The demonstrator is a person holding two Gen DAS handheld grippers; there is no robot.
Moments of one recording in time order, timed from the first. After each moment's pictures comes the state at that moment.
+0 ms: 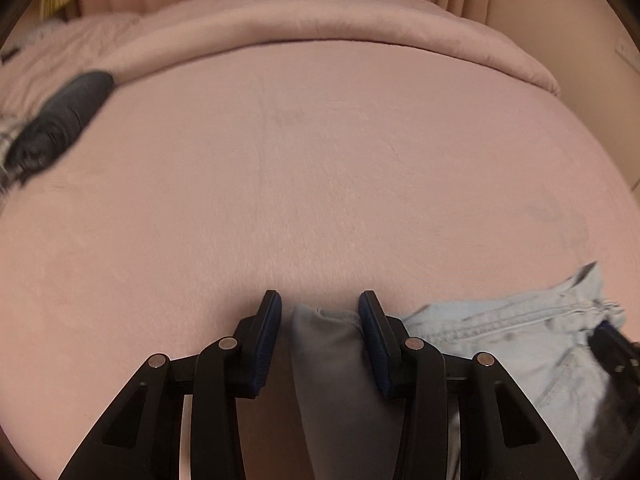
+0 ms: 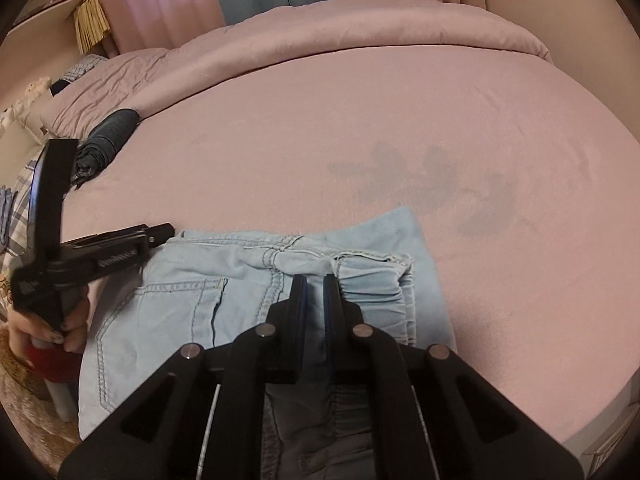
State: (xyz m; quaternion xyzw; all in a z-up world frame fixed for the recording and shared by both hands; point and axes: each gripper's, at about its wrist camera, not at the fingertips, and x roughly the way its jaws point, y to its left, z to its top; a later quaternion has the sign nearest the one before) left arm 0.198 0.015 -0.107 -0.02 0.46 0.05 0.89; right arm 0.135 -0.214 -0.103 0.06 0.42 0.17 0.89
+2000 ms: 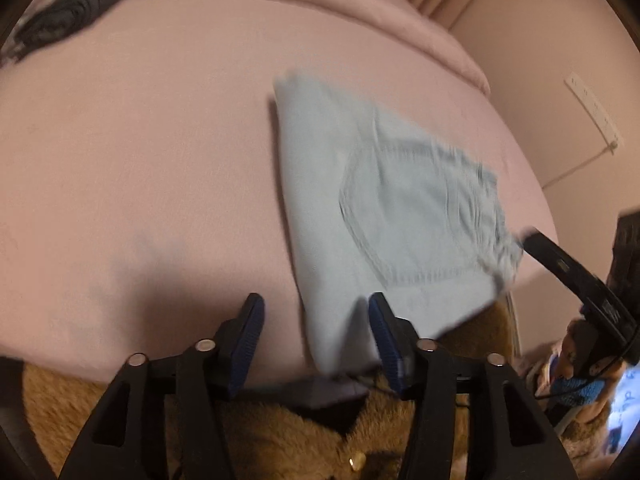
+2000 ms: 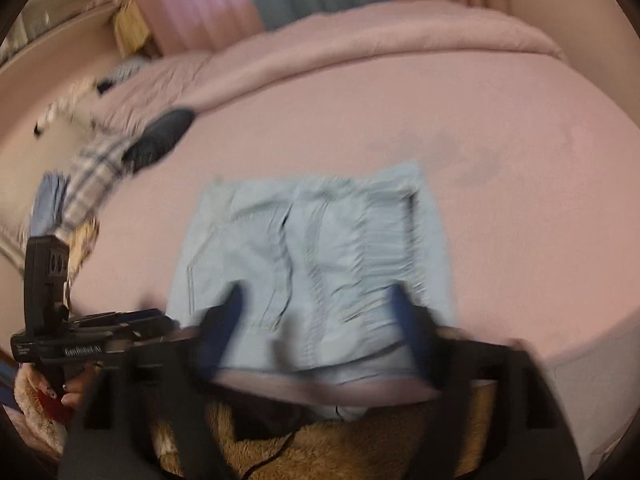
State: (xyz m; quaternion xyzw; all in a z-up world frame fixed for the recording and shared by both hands) left arm 0.044 0.024 -0.084 -0.17 0.49 -0.06 0.85; right arm 0.054 -0.260 -0.065 0.09 0.40 0.23 0.88
